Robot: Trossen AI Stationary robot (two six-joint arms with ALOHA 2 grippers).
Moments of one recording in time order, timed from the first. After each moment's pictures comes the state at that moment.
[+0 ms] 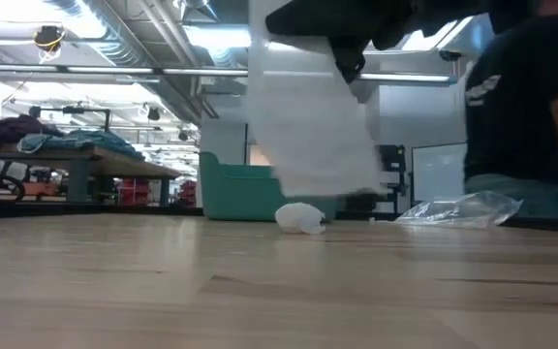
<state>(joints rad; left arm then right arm) -0.64 1.42 1.40 -0.06 -0.52 0.28 0.37 1.71 0.92 0.48 0.17 0.13</state>
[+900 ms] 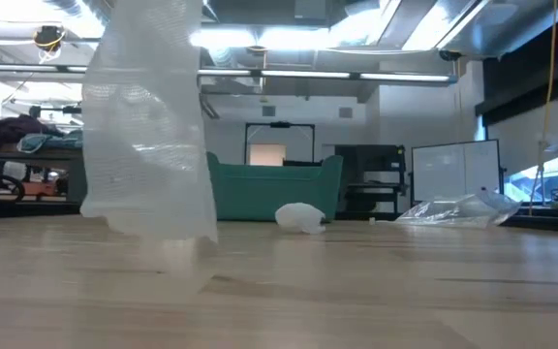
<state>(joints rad) -0.71 1.29 1.18 0.10 -0.74 0.21 0.36 1.58 1.14 0.31 0.22 0.16</state>
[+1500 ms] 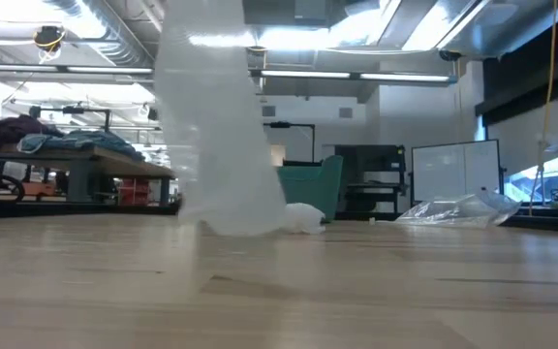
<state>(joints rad) -0.72 1.29 1.18 0.12 -0.71 0.21 0.36 1.59 1.14 0.22 0.07 0.13</state>
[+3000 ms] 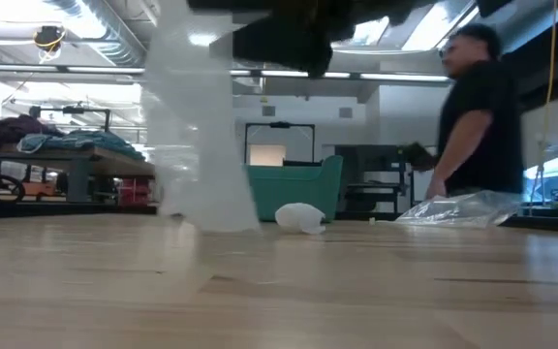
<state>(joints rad) -0.68 1.30 1.18 0.15 -0.73 0.22 0.43 1.91 1.12 0.48 0.37 0.15</state>
